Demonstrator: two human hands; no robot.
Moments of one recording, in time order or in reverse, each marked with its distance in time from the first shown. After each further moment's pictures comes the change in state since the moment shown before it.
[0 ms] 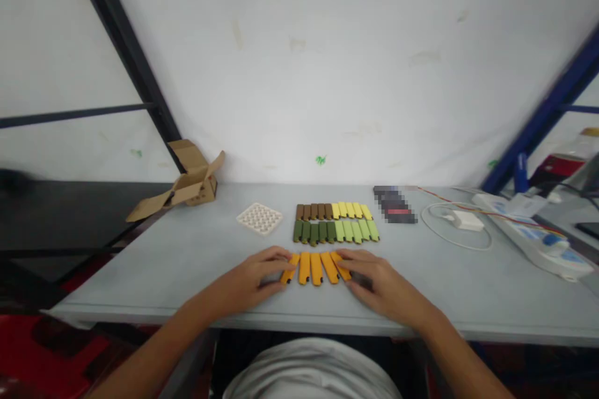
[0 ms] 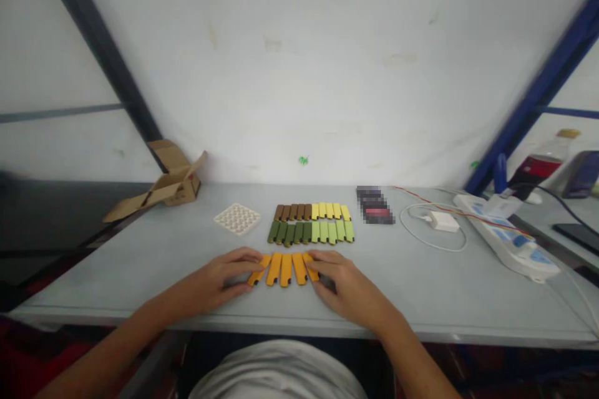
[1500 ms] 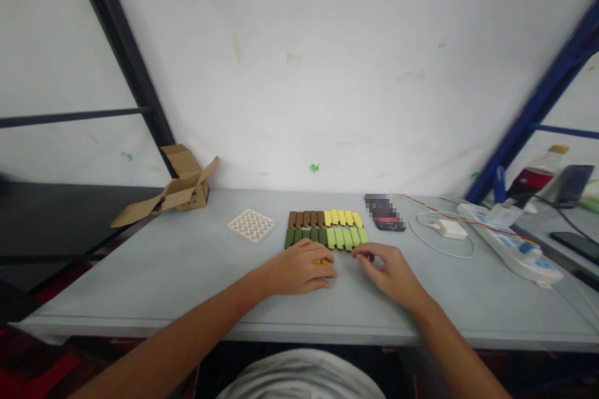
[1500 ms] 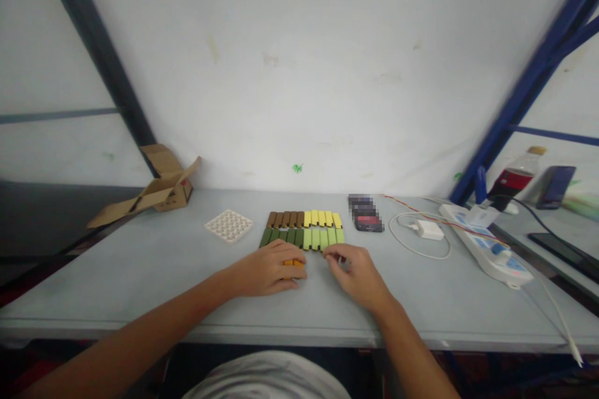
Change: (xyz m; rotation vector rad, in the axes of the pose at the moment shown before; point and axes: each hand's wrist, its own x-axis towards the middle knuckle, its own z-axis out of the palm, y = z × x) left_hand 0.096 0.023 0.035 0.297 -0.024 0.489; right_hand 0.007 0.026 -0.027 0.043 0.267 0.174
